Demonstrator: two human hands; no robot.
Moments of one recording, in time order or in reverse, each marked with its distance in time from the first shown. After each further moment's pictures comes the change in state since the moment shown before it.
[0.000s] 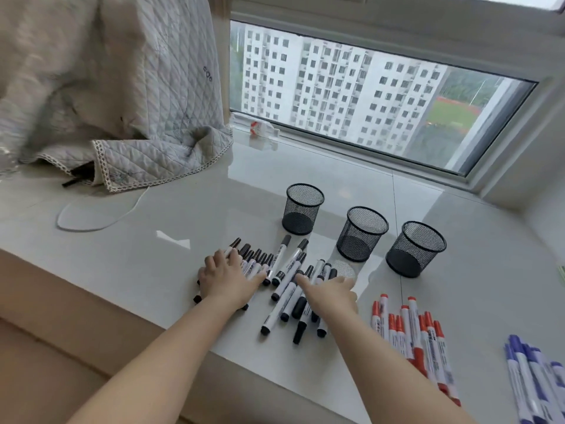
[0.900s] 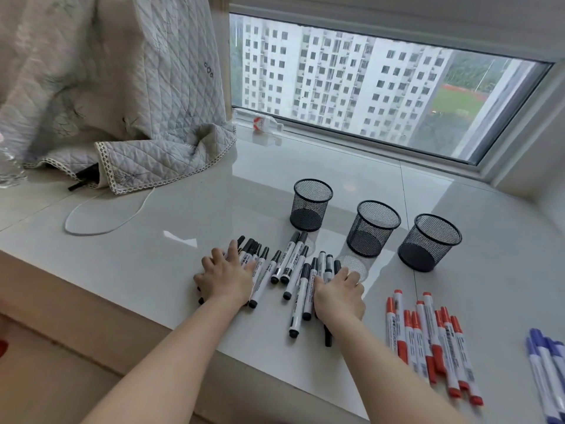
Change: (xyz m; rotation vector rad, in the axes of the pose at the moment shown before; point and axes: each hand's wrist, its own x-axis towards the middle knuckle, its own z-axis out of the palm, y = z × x) left_hand 0.012 -0.015 0.005 -0.009 0.053 -0.099; right_hand 0.005 0.004 0.022 -0.092 0.160 -0.148
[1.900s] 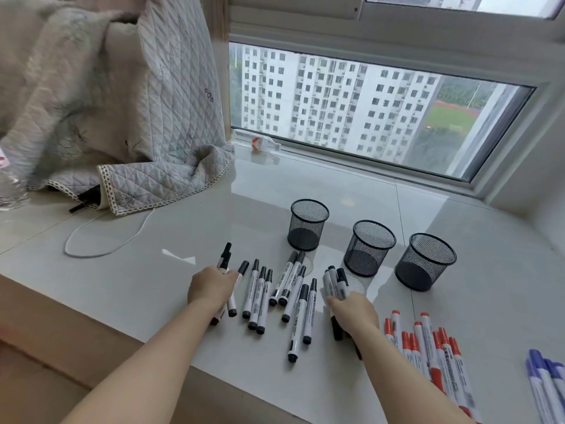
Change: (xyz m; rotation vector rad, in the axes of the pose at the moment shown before) left_hand 0.025 -0.013 -0.029 -0.464 -0.089 -0.155; right_hand 0.030 0.024 -0.021 0.190 -0.141 0.092
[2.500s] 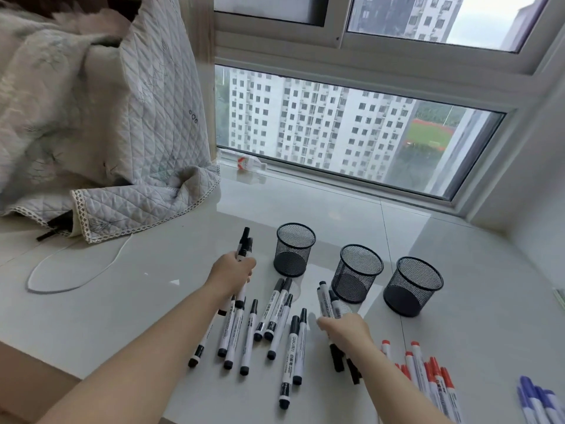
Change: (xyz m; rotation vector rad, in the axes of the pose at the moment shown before) left_hand 0.019 0.082 -0.008 -0.439 -0.193 0.227; right_hand 0.009 -0.010 -0.022 0.178 -0.092 0.002
